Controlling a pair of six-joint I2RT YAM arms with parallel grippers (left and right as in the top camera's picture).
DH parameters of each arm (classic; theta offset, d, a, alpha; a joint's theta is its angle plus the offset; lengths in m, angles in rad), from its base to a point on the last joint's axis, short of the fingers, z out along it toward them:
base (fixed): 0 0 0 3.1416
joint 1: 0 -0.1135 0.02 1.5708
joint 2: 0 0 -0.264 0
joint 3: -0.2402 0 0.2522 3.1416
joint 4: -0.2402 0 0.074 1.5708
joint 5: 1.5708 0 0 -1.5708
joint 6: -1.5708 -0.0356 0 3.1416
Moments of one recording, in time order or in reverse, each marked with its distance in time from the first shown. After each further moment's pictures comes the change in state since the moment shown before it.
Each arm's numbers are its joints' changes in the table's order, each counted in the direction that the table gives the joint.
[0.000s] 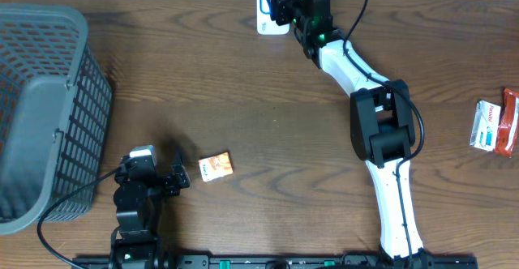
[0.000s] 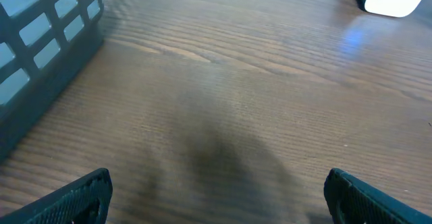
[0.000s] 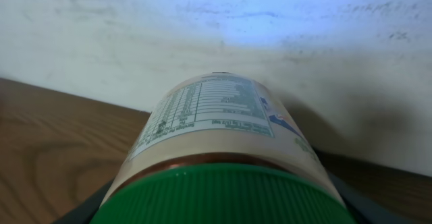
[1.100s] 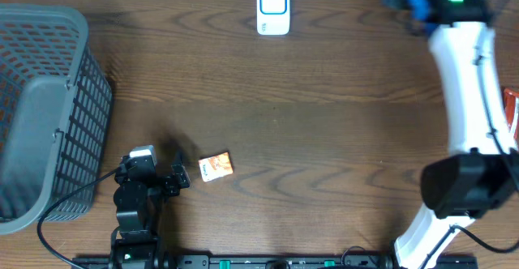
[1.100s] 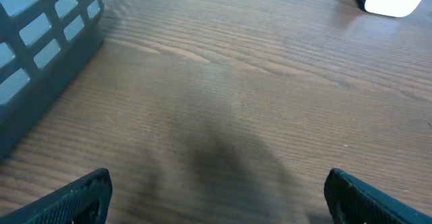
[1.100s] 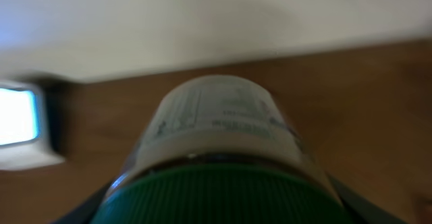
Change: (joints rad) left arm 0.000 0.000 0.000 0.000 0.000 0.000; right arm 0.344 -0.578 -0.047 -1.062 0.313 0.052
